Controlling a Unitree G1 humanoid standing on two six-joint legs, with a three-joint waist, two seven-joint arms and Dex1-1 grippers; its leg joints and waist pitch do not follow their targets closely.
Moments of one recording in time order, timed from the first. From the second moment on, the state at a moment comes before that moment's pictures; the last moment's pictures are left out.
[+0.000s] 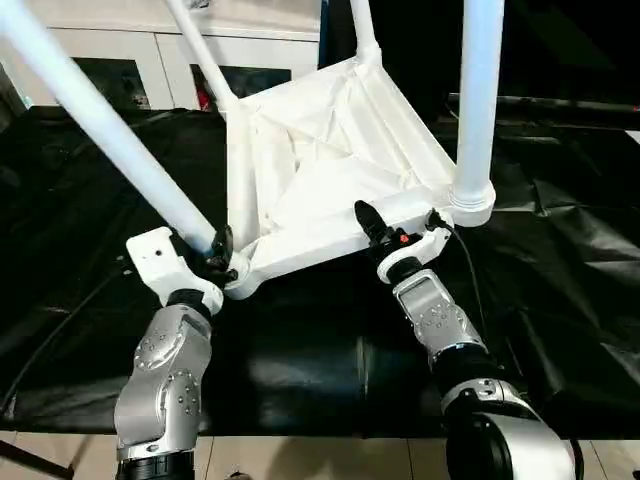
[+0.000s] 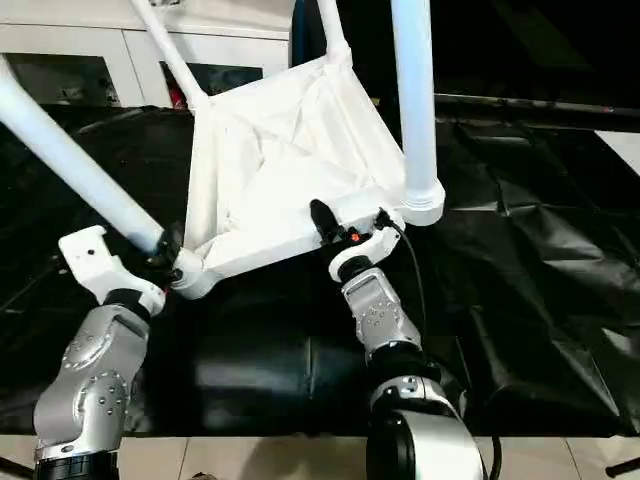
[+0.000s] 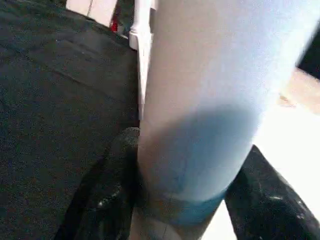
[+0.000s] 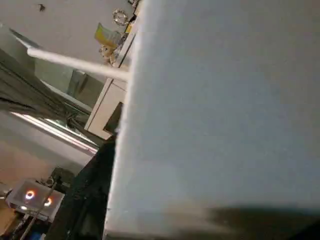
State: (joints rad) left arm -0.15 -0.06 0.21 -0.10 -0.36 0.33 -0.03; right arm -0.69 0.10 -0.35 0.90 0.70 0.12 0.45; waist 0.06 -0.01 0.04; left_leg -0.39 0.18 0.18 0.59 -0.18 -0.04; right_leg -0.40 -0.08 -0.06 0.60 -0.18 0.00
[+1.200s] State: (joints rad) left arm -0.10 0.08 0.25 -0.09 -0.55 0.27 -0.24; right arm -0.75 0.04 -0.39 0.96 0.67 0.11 0.41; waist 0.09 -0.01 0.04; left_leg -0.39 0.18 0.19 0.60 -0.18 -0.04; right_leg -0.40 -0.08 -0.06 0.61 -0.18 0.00
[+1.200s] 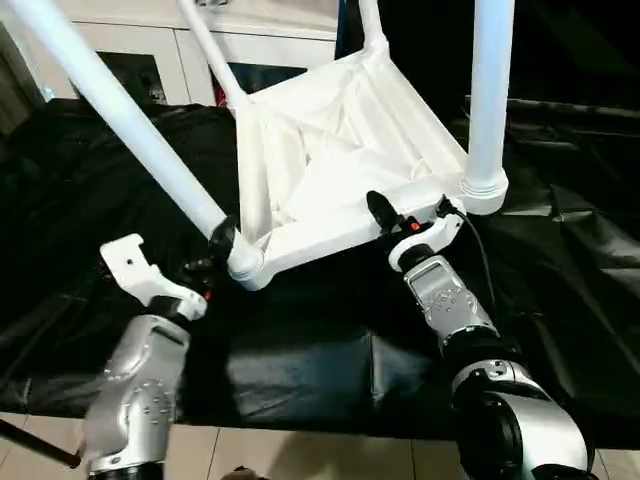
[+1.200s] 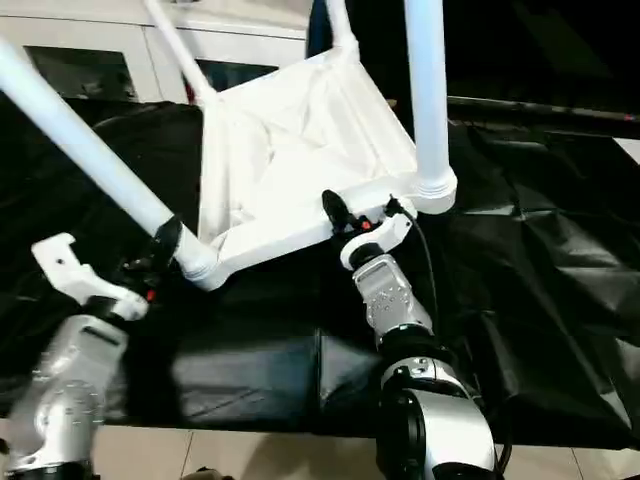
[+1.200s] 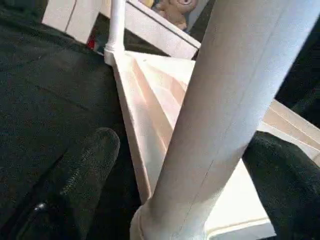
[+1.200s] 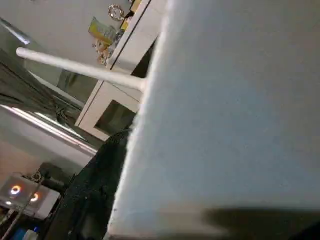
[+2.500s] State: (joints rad) left arm -0.63 0.58 -0.07 -0.24 -0.05 0.04 -0.56; right arm -0.79 -0.26 -0.24 0.63 0.42 0.07 0.34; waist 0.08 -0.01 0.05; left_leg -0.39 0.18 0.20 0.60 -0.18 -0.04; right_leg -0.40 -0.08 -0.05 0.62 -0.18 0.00
